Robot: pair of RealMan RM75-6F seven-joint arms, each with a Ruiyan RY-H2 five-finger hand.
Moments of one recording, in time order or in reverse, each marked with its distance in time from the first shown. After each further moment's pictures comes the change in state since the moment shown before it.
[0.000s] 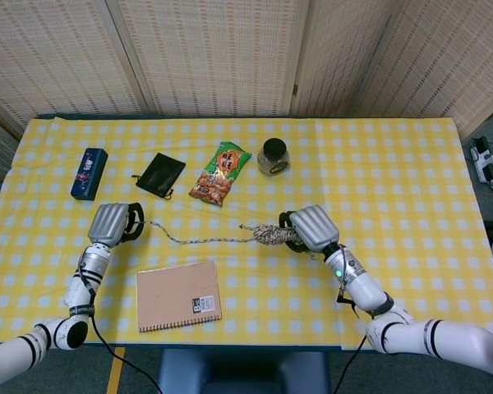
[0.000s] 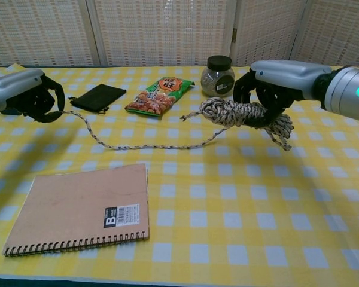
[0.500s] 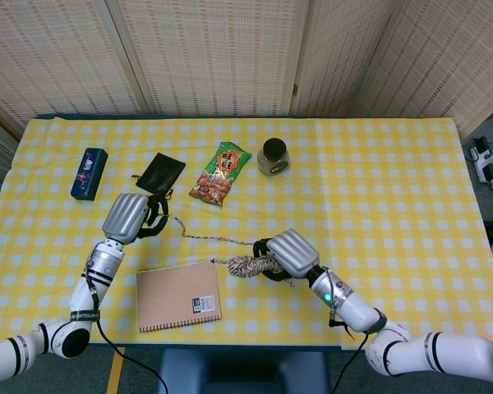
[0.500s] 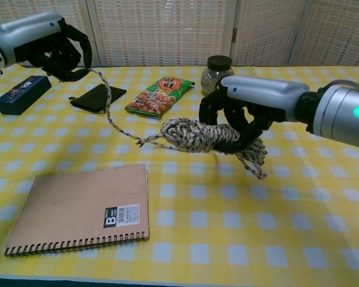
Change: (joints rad) left arm -0.036 0.146 -0.075 -0.380 0.027 0.072 0.088; right arm -0.009 -0.018 -0.032 -0.126 -0.144 -0.022 0.088
